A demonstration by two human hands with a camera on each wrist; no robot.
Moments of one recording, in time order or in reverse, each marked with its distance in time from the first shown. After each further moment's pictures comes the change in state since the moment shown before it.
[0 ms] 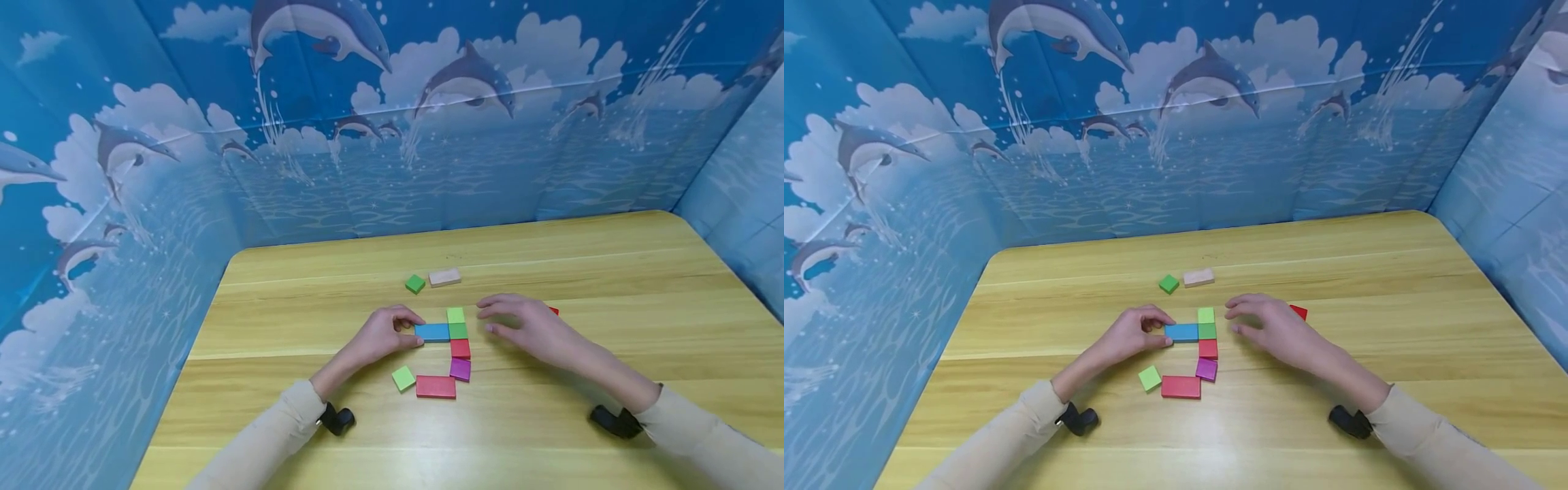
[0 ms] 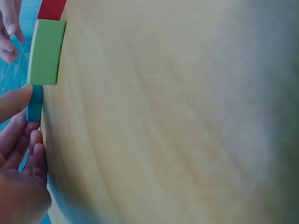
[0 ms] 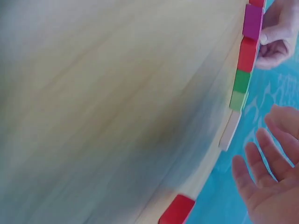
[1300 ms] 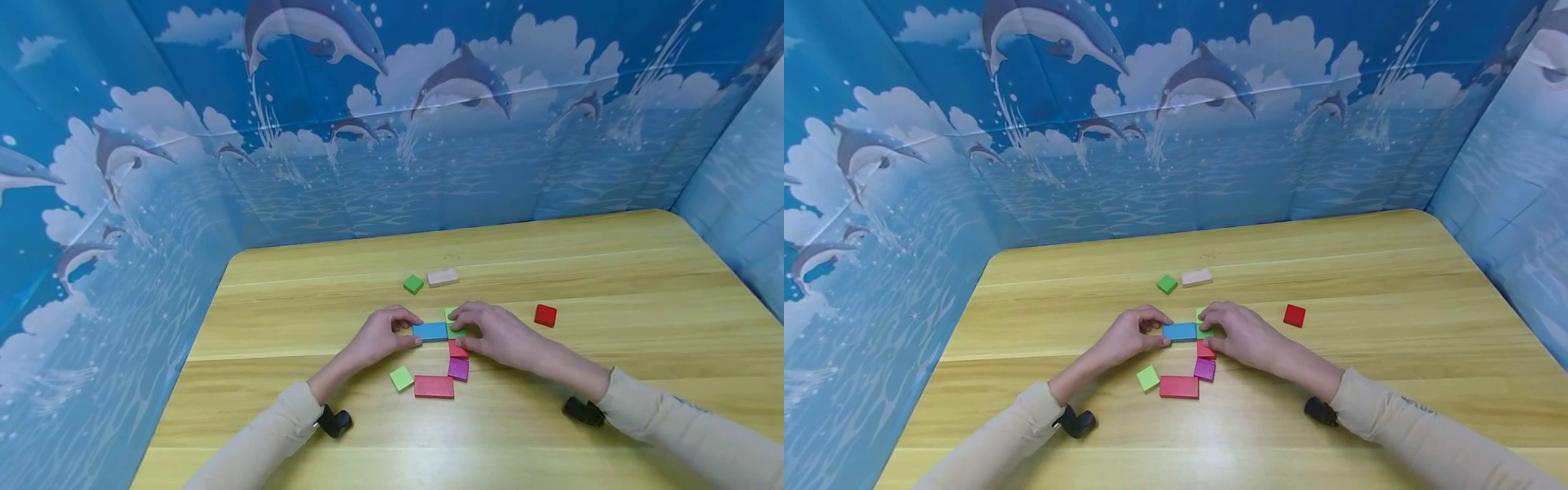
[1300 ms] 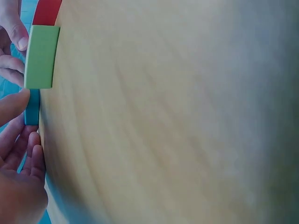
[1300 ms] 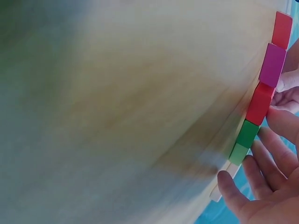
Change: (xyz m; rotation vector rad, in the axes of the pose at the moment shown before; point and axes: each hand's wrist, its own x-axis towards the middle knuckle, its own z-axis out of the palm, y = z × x) left_hand -0.002 0.005 0.000 -0.016 0.003 -0.005; right_hand 0.027 -0.017 0.030 -0.095 -0.109 -0.034
